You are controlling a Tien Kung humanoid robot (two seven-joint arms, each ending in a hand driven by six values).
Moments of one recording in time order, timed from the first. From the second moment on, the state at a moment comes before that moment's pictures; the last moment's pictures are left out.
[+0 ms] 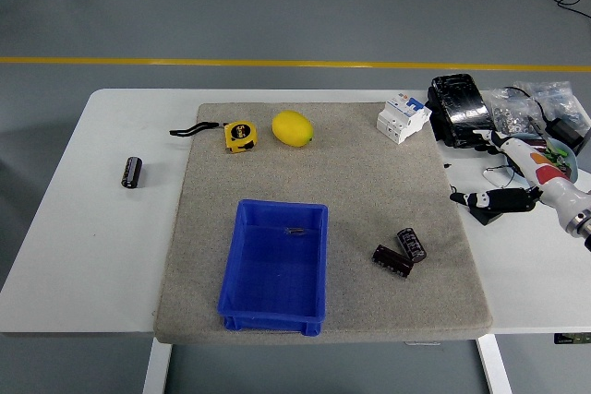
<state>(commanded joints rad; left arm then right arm) -0.12 0.11 -0.37 -0.29 0.53 0.30 0.15 0.36 -0.53 1.09 1.36 -1.84 0.03 0.09</state>
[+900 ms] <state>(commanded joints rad) -0.12 0.11 -0.36 -0.29 0.53 0.30 0.15 0.50 -0.57 0.79 1.42 -2.14 0.15 0.05</state>
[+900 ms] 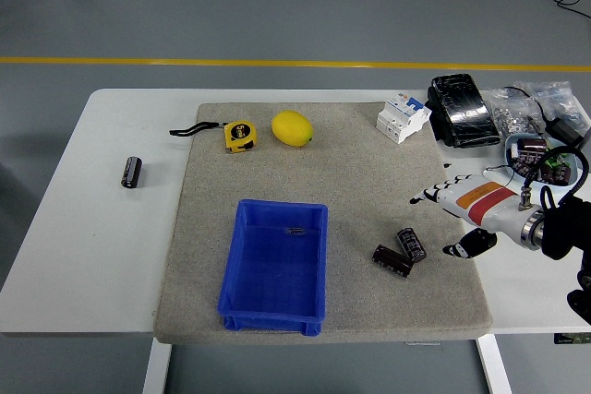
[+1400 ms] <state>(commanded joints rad) -0.13 0.11 -0.37 -0.29 0.54 0.29 0.15 0.51 -0.52 0.75 1.37 -2.13 0.15 0.05</state>
